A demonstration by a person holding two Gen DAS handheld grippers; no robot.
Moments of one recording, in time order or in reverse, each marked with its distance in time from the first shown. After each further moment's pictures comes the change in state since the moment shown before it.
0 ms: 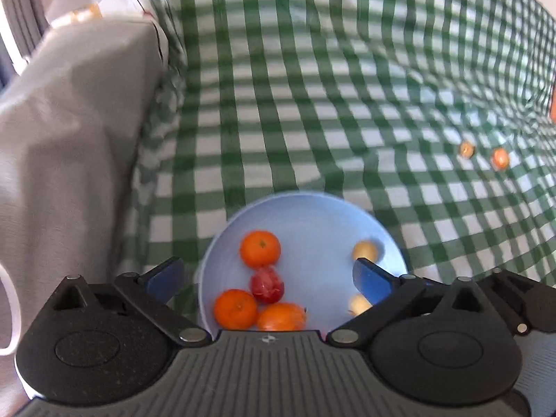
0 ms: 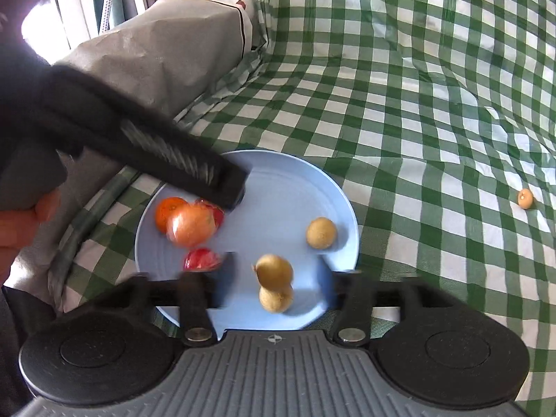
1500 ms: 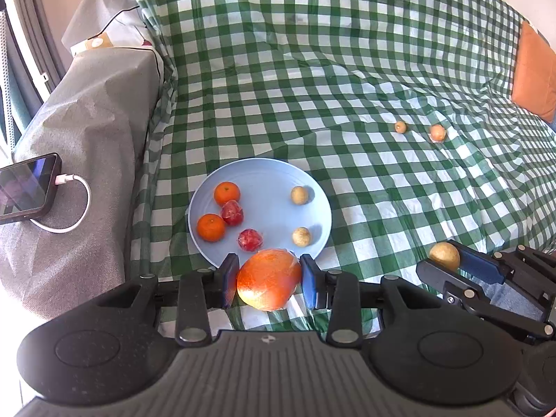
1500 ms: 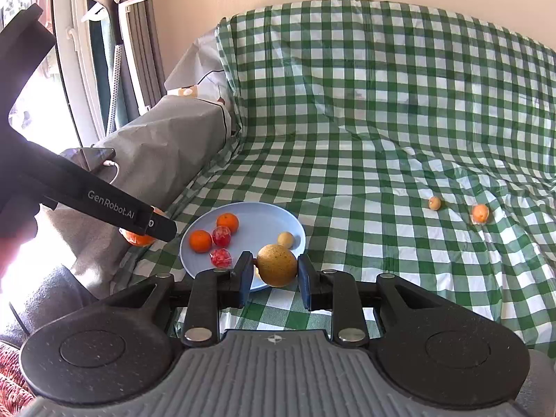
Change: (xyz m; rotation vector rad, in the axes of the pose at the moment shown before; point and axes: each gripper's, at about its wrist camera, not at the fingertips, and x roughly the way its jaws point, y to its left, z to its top) left arm -0.132 -0.043 -0.065 0.045 -0.016 -0.021; right arm -0.176 0.008 -0.068 0.112 -0.266 -0.068
